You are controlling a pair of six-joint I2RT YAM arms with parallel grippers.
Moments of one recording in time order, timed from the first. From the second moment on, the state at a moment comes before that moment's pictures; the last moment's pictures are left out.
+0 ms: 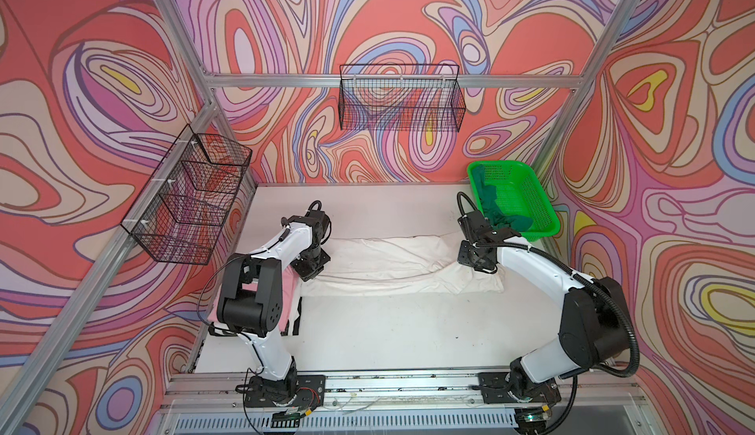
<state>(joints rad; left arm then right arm) -0.17 1.78 1.24 -1.05 -0.15 -0.99 0.32 1.55 1.10 -0.77 0.26 0.63</state>
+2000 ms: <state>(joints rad) -0.06 1.45 1.24 -0.99 -0.03 -0.82 0.24 1.51 1.09 -0.68 0.11 0.65</state>
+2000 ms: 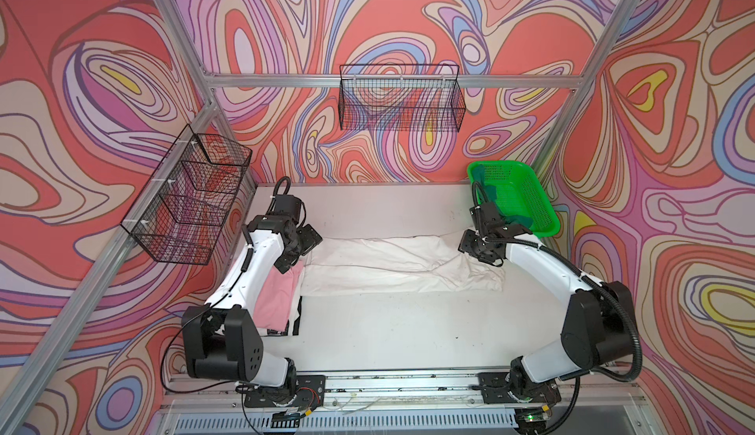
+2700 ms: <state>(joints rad) -0.06 1.28 1.01 -0.90 0.05 -0.60 0.24 1.53 0.88 -0.49 -0.05 0.81</state>
